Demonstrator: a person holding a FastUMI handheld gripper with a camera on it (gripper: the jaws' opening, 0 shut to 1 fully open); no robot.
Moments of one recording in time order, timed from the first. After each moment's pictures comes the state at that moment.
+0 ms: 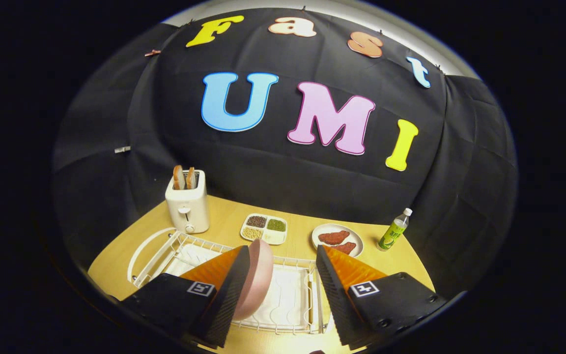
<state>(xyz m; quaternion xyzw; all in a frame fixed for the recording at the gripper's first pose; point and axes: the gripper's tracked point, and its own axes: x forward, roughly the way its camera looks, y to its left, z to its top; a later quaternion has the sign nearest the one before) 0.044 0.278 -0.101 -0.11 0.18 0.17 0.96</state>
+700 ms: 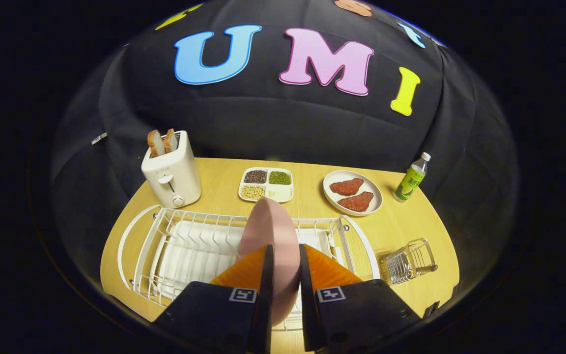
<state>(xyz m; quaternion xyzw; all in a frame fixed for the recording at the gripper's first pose) 0.056 0.295 -0.187 -0.07 0.33 0.11 0.94</state>
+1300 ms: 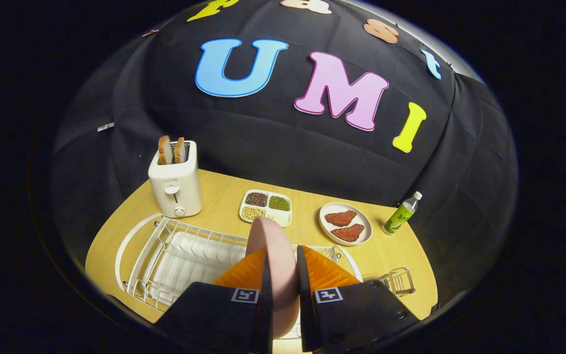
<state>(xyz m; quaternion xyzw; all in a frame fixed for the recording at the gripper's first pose) 0.061 0.313 -0.146 -0.13 0.25 0.12 0.95</state>
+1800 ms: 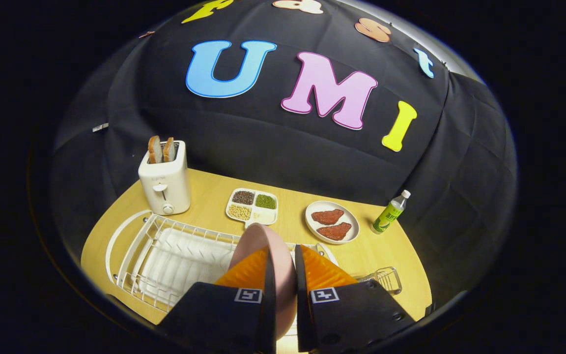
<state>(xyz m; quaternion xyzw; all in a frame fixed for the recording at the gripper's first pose) 0.064 0.284 -0.143 -0.14 0.25 0.11 0.95</state>
